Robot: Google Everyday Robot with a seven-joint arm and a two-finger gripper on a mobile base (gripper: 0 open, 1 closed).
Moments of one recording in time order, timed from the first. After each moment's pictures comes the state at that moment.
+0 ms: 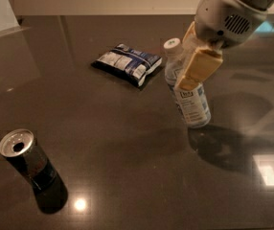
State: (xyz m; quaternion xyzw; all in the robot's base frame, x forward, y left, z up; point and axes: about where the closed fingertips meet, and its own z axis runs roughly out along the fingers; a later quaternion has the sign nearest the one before) arm 0.457 -0.095 0.987 -0.66 0.73 0.09 0.17
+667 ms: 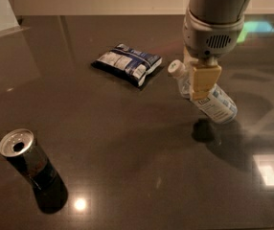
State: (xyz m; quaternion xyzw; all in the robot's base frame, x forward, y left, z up) arm 0.472 -0.124 0.951 -0.71 0.70 -0.06 0.05
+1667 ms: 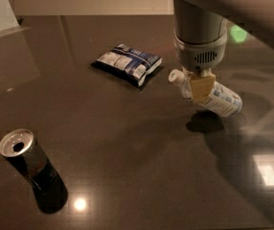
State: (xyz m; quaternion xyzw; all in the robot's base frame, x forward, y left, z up) arm 0.489 -0.138 0.922 -0.72 0.68 -0.13 -0.01
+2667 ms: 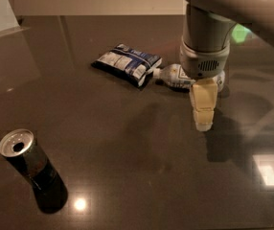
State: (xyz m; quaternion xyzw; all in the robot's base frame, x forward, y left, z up) arm 0.490 -0.139 0.891 -0.70 0.71 -0.06 0.01
